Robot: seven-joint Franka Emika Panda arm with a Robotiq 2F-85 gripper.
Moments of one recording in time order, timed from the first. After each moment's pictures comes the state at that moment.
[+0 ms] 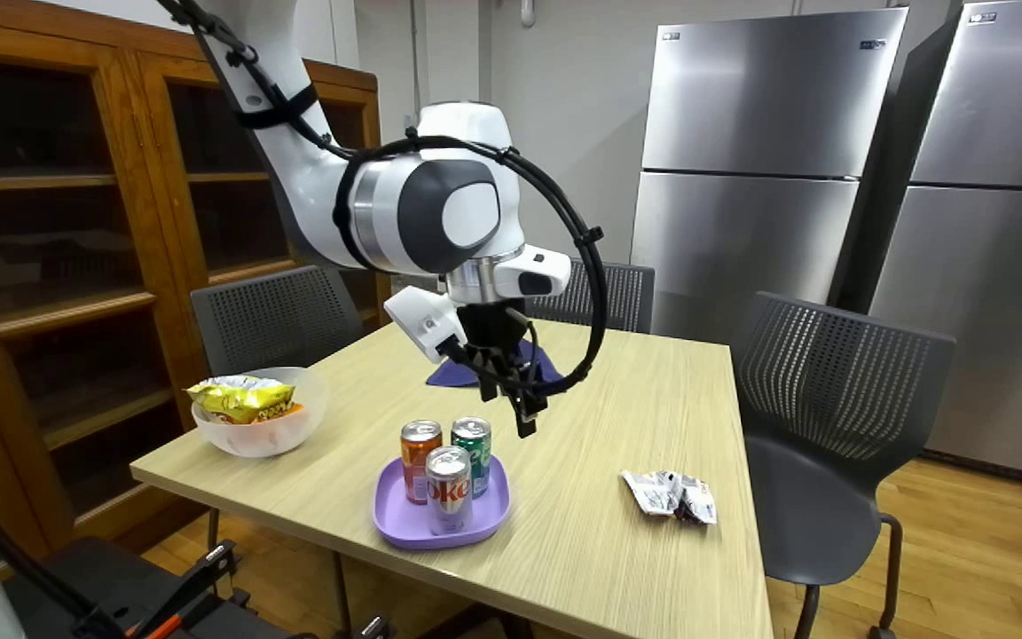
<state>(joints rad) -0.10 0.02 -0.21 -2.65 -0.18 2.85 0.43</state>
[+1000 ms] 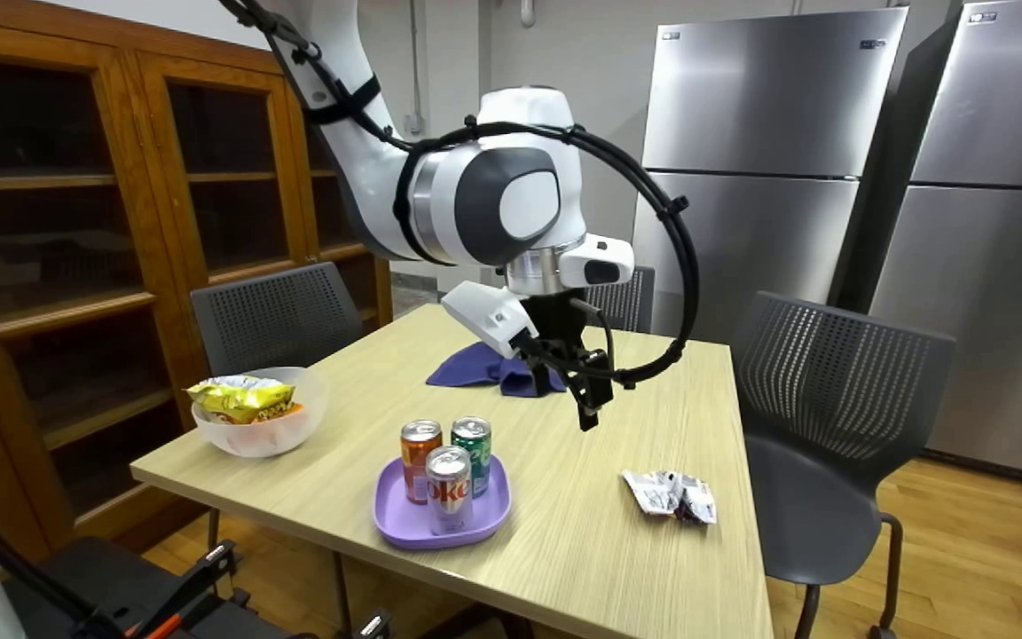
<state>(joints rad) -0.17 0.08 -0.25 -2.55 -0.15 2.84 0.29</state>
